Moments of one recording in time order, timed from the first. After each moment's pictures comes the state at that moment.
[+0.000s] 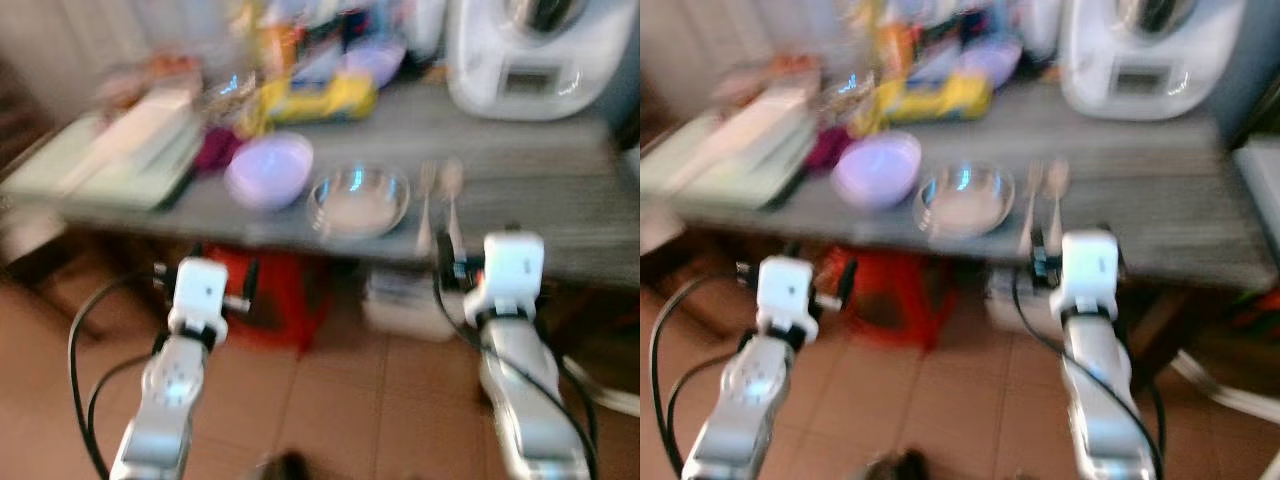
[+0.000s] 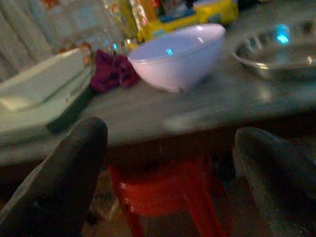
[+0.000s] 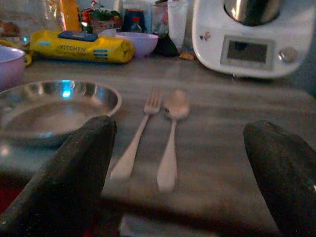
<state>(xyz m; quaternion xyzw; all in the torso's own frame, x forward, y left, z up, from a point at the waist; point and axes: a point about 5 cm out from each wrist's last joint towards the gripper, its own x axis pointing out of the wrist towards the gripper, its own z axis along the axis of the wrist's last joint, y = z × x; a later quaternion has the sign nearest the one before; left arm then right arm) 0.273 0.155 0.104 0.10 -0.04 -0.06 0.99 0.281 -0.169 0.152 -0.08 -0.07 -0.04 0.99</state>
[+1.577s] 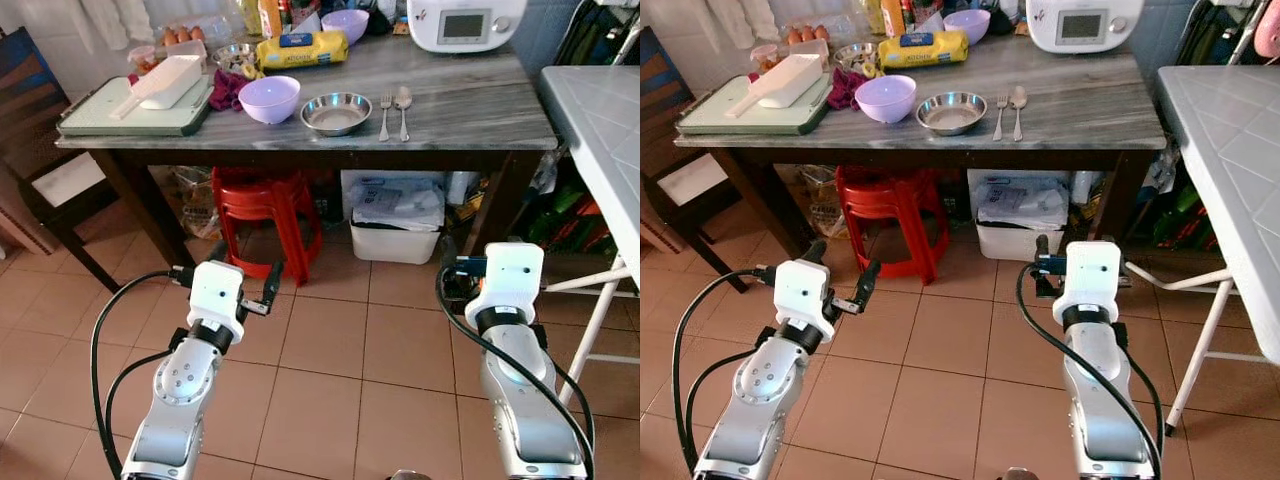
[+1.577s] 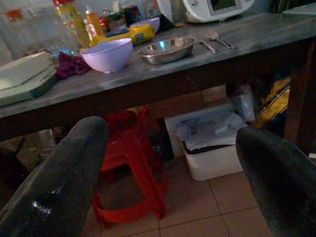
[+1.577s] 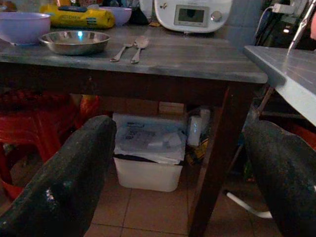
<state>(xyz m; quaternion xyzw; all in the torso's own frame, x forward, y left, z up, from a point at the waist) 0.275 0.139 0.109 0.07 -0.07 -0.13 0.99 0.281 -0.172 0.139 -0.07 -0.04 -0.06 0.99</state>
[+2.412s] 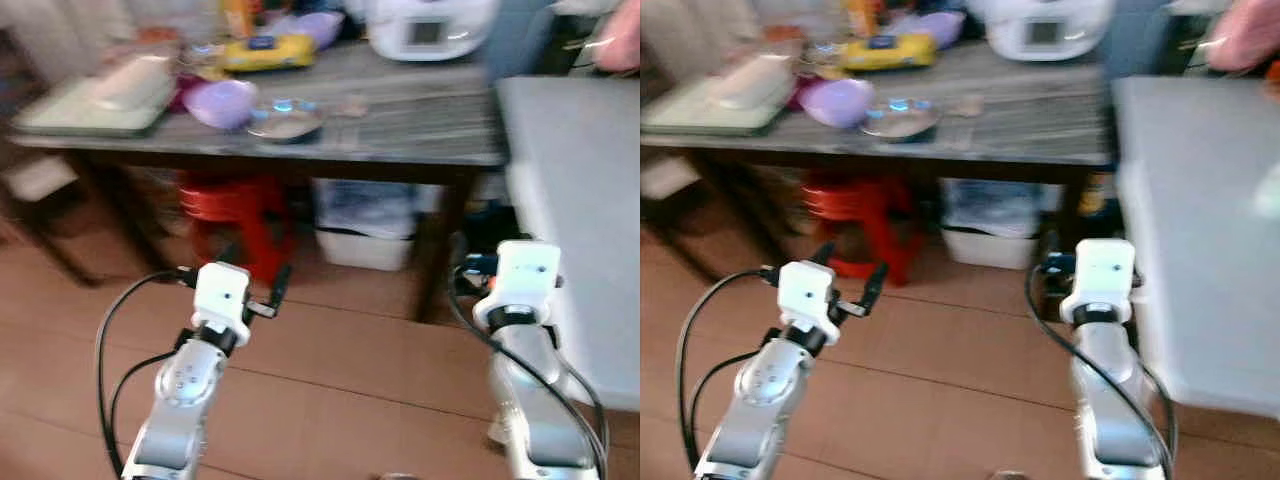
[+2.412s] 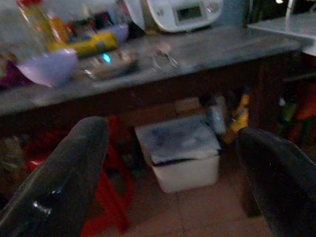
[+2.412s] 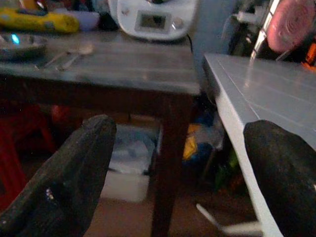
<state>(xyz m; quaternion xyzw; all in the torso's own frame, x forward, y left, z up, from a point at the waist) 0.273 0.136 0.109 0.06 -0.06 -0.15 0.98 0.278 -0.176 0.146 -0.07 -0.06 -0.06 0.99</state>
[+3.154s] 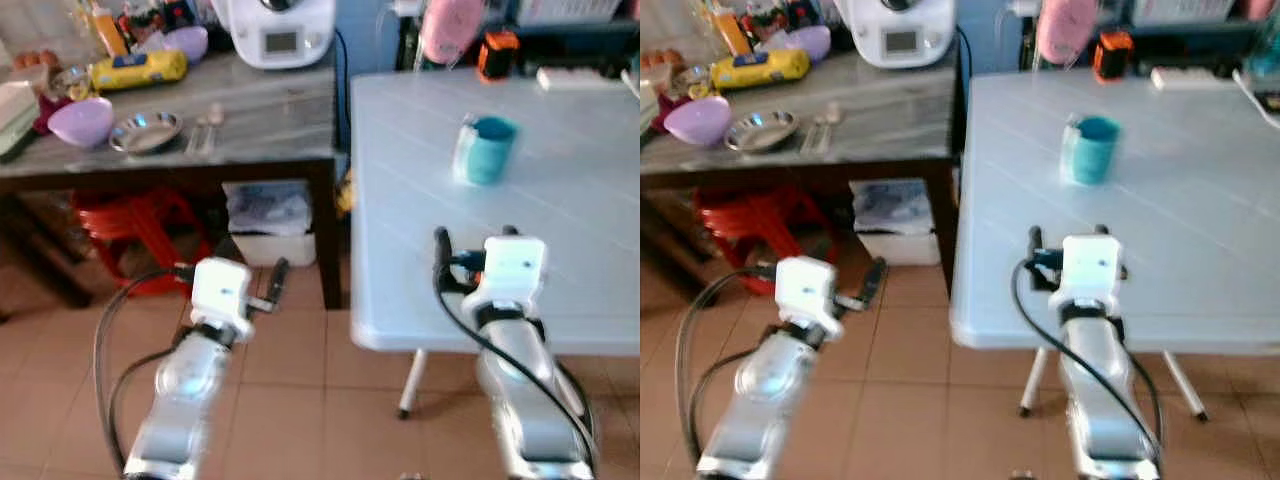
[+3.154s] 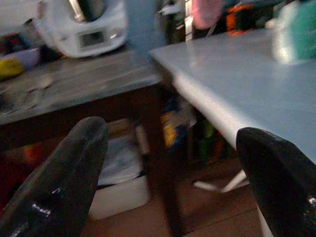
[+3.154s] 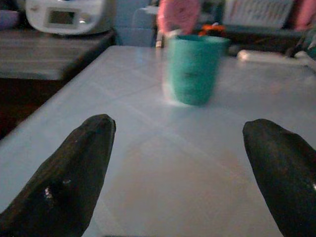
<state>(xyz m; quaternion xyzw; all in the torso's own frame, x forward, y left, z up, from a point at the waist) 0.276 0.121 0.114 0.04 -0.07 -0.16 0.98 0.280 -0.174 0.148 -0.07 -0.06 -0.05 0.99</state>
